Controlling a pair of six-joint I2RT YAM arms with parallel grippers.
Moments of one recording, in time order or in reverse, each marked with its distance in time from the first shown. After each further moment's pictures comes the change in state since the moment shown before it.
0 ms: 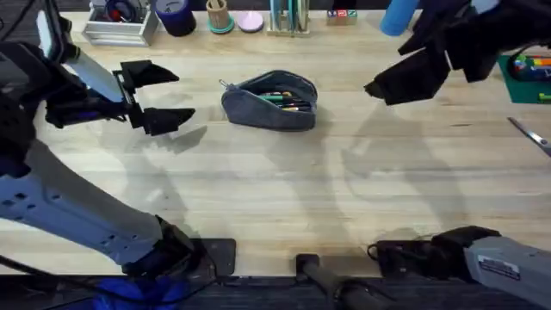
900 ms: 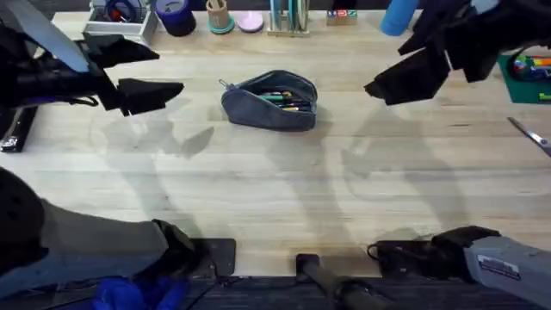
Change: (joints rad) left arm 0.000 -0.361 0.000 -0.019 -0.041 -0.450; right arm 0.000 0.000 0.000 0.000 0.000 0.000
